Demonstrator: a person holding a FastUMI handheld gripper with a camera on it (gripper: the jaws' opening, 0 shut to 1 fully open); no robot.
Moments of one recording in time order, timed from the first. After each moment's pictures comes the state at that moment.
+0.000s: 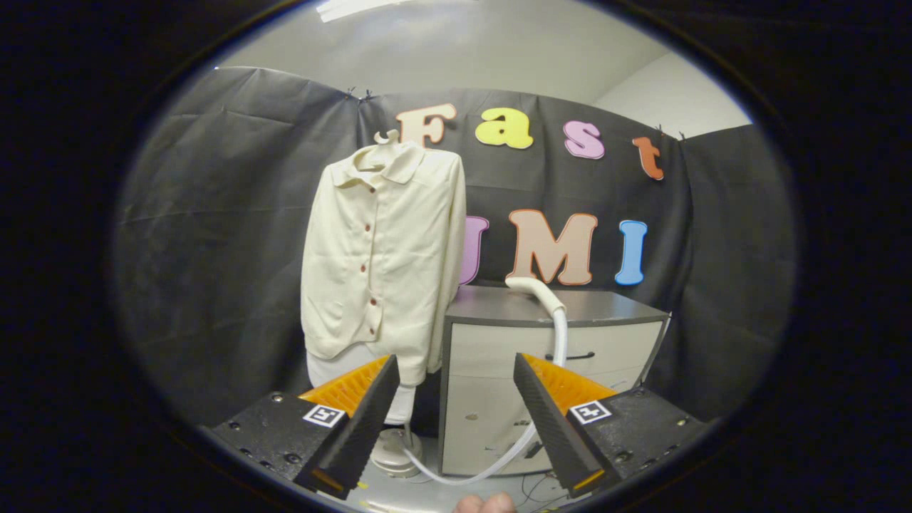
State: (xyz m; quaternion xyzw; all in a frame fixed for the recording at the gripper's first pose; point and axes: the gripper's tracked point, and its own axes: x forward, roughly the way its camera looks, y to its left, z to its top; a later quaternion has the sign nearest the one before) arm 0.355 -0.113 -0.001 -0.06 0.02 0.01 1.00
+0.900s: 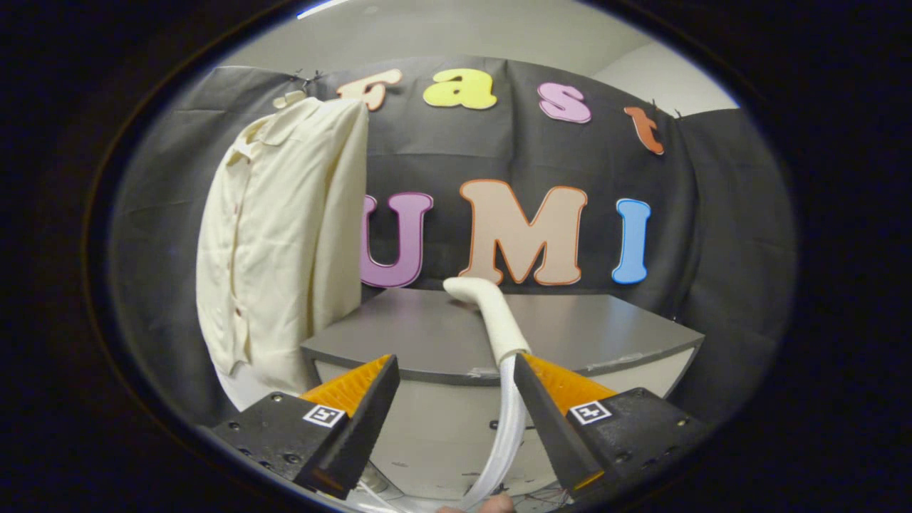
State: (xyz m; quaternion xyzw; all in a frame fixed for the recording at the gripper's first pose) arm 0.590 -0.260 -0.012 -0.04 0.05 -0.04 1.00
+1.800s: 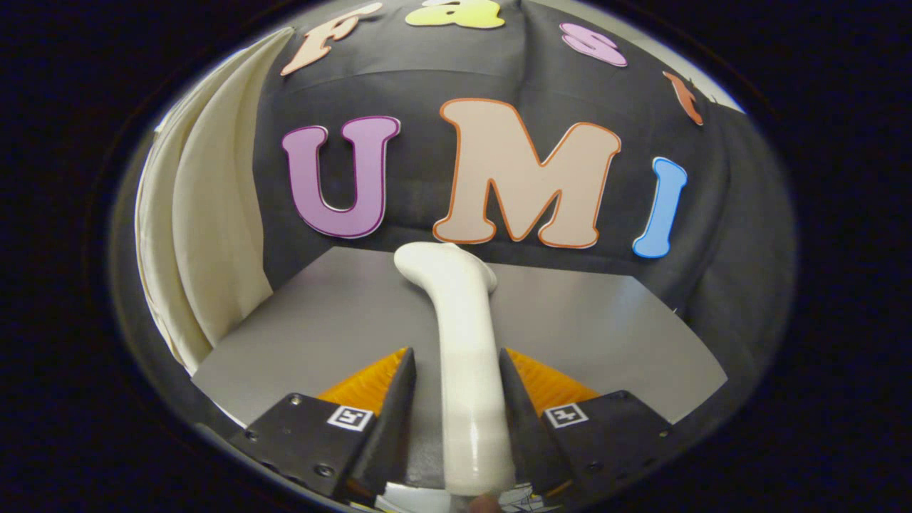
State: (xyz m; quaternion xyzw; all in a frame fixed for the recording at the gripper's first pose) arm 0.715 -0.294 -0.017 -0.08 0.19 -0.06 0.98
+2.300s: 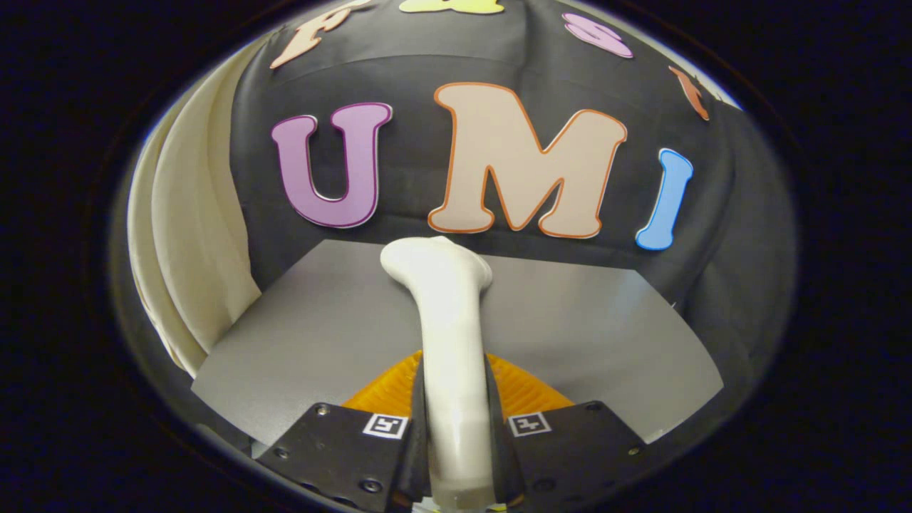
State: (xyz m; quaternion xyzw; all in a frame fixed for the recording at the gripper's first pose) arm 0.721 -0.307 -0.019 -0.08 0.23 -0.08 0.97
